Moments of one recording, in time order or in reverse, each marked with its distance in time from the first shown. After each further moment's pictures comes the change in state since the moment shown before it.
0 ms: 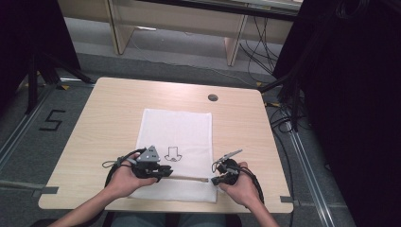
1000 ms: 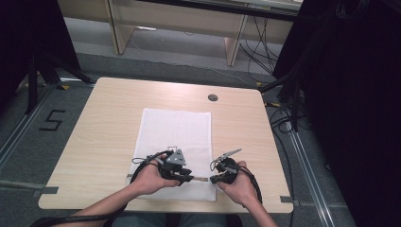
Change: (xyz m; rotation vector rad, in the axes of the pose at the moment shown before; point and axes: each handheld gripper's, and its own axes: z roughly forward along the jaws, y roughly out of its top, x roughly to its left) left arm -0.022 0.025 0.058 0.069 -0.102 0.076; right arm 0.003 0.005 -0.002 -0.031 -0.018 0.022
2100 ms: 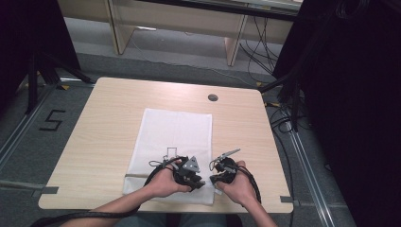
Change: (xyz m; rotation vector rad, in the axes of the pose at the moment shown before) left arm -0.011 0.004 0.043 0.072 -0.044 0.050; right arm 0.000 0.000 0.006 0.014 -0.011 0.001
